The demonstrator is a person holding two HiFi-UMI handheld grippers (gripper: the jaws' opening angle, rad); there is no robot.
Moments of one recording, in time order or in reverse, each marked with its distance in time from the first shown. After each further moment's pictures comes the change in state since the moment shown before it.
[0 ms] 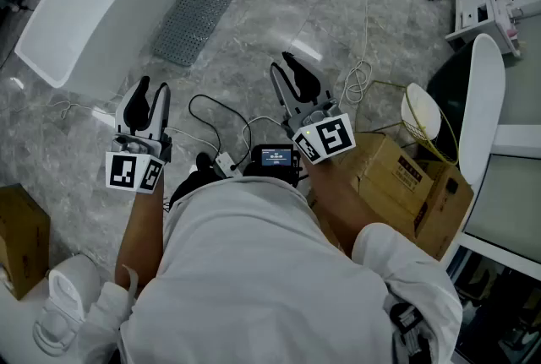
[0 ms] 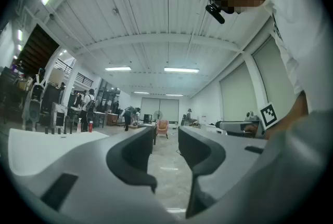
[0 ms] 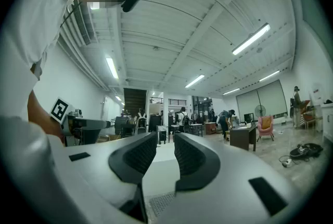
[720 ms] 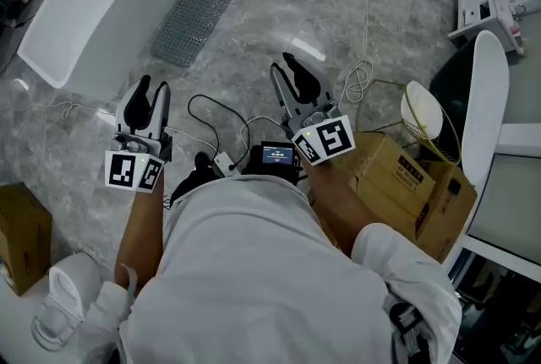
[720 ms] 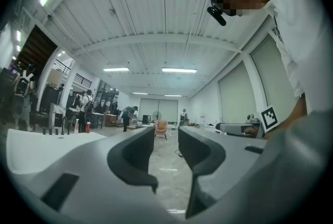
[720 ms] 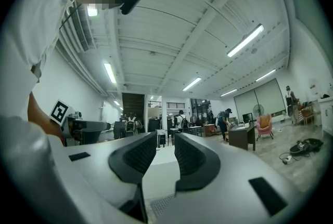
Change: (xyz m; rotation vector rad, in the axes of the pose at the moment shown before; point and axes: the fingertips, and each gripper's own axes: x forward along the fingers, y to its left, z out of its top) left arm 0.011 -0.044 0.001 0.004 -0.013 -0.006; right arm -0.039 -0.026 0.003 0.030 -0.041 -0.010
